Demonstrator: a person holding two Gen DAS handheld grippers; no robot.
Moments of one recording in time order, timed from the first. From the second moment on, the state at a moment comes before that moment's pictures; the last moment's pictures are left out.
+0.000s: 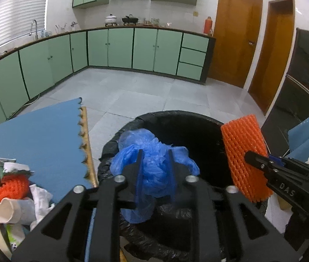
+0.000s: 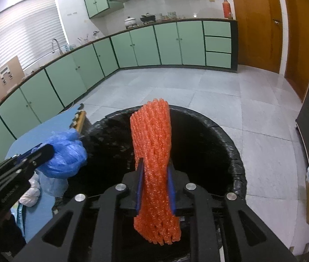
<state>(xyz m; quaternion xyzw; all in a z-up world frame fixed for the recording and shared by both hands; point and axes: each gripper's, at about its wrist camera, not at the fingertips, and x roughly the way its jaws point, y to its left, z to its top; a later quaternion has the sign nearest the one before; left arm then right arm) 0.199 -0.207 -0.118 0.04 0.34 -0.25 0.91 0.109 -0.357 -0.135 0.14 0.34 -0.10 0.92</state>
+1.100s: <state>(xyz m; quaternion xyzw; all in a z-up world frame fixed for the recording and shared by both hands) 0.121 0.057 -0.074 0.02 0.28 -0.02 0.96 0.093 -0.176 -0.101 0.08 0.27 0.00 0.96</state>
